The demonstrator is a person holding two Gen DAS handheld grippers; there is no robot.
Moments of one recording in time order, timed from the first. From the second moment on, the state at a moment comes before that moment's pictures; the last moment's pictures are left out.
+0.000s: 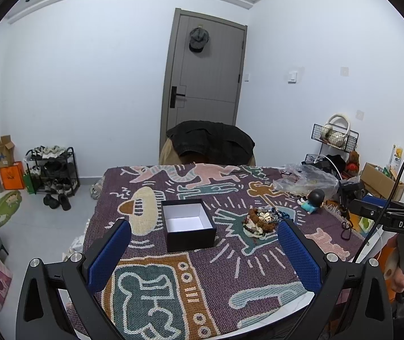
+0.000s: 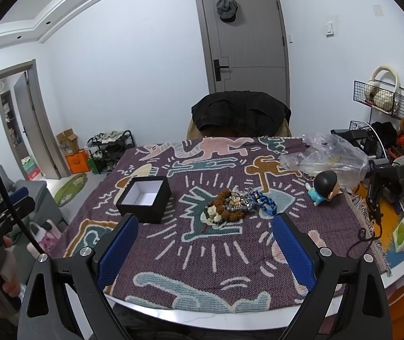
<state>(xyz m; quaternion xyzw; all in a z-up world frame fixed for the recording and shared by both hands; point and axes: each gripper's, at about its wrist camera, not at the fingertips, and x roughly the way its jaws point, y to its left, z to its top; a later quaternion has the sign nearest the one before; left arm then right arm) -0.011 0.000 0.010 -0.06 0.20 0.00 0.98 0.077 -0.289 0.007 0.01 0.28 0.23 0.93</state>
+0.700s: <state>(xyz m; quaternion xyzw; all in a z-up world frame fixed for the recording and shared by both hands) 0.011 -0.009 0.002 -0.08 0.20 -0.04 0.98 0.090 -0.301 0.004 0.04 0.27 0.23 0.93</state>
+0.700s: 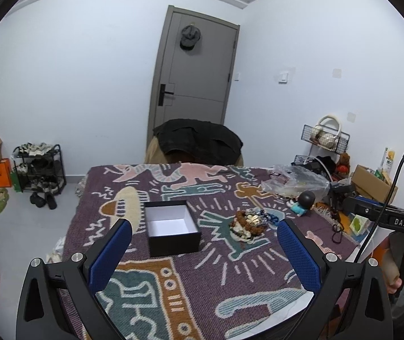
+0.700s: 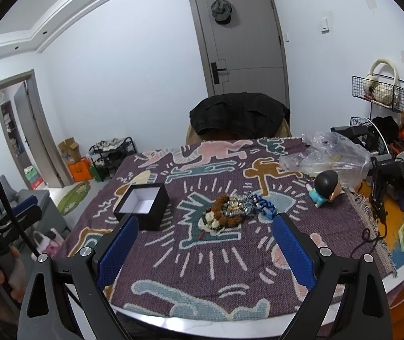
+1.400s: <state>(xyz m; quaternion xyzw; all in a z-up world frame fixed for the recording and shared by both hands) 0.116 -0.049 -0.017 -0.08 0.29 -0.10 0.95 0.179 -0.332 -0.041 0.09 0.35 0.19 0.91</state>
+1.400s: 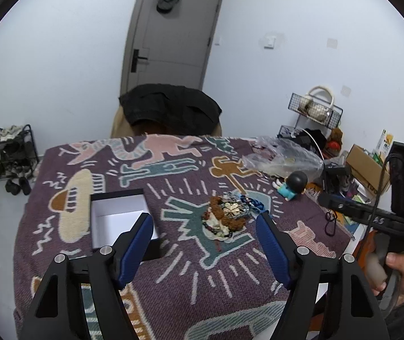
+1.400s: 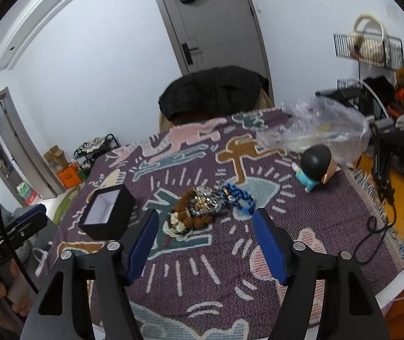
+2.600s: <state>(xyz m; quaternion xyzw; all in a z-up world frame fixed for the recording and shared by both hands) 0.292 -0.118 -0.121 -0.07 0.49 -0.12 0.86 0.297 -0.339 -0.147 0.16 0.46 0.16 0.86</state>
